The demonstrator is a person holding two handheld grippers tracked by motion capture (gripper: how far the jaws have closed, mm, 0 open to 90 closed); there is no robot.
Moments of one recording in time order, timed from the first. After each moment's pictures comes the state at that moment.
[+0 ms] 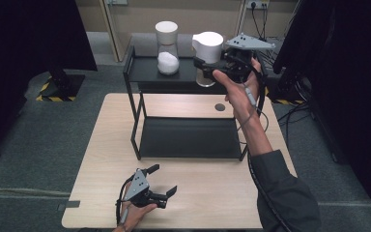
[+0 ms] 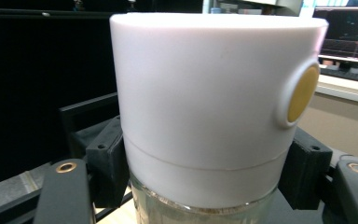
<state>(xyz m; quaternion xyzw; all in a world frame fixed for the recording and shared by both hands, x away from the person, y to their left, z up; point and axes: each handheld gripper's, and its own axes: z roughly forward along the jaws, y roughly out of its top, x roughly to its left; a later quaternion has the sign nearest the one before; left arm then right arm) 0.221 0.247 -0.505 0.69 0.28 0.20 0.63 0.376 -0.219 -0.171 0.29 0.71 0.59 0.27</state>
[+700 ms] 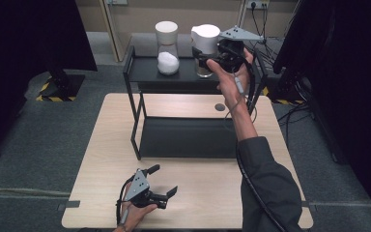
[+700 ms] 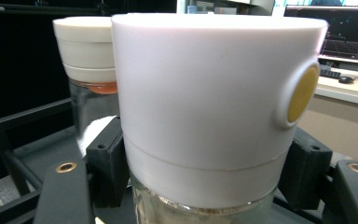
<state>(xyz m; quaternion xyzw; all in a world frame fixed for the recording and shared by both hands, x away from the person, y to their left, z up) 0.221 0.246 -0.505 0.69 0.28 0.20 0.63 0.404 -0.197 -0.177 0.32 0.70 0.57 0.30</state>
